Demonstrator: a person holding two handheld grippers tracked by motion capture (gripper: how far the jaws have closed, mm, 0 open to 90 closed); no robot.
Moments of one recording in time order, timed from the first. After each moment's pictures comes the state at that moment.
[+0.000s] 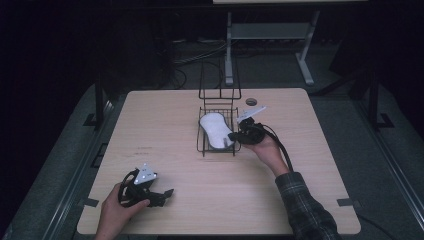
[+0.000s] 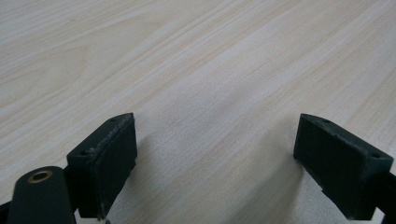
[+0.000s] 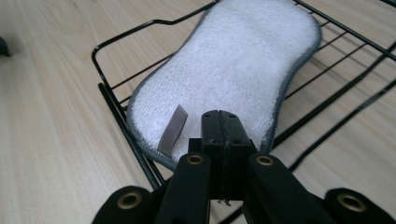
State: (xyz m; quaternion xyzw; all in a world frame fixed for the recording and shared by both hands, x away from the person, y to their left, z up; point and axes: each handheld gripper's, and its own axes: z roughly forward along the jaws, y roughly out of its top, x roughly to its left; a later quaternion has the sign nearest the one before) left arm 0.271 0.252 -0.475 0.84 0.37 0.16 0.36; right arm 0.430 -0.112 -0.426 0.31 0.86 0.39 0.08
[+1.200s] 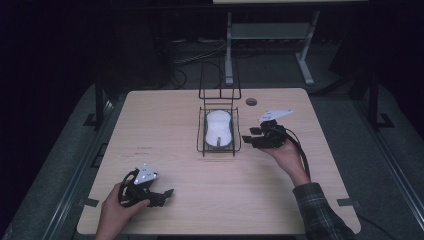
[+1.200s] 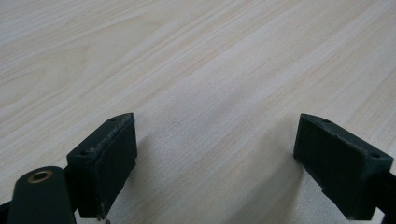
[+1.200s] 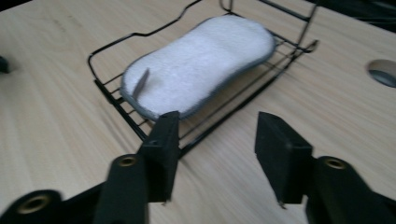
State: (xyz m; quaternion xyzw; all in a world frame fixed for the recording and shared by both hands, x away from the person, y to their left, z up) left arm 0.271 0.252 -0.475 0.84 0.37 0.16 0.36; right arm 0.398 -0.165 -0.405 0.35 0.83 0.42 0.13
